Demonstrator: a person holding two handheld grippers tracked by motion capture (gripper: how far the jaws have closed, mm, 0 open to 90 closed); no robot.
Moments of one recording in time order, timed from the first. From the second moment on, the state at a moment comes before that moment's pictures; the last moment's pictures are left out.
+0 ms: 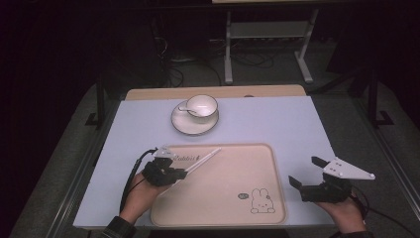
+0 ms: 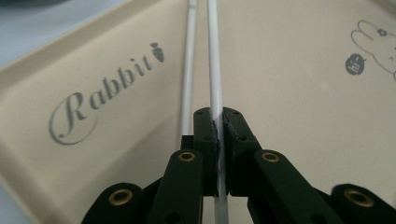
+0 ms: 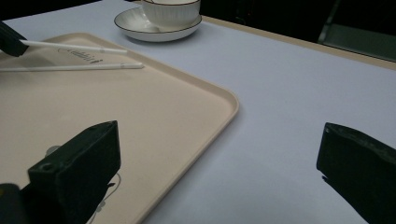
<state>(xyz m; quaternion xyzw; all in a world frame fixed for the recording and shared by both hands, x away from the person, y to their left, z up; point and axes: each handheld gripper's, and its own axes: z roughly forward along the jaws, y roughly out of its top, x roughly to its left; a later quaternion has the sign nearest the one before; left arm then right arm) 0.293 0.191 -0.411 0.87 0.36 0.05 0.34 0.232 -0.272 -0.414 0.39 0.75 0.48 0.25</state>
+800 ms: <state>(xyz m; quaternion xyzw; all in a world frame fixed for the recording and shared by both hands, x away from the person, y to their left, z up) 0.299 0.174 -0.432 0.88 0.36 0.07 0.30 0.233 -0.271 -0.413 0.39 0.75 0.48 0.25</state>
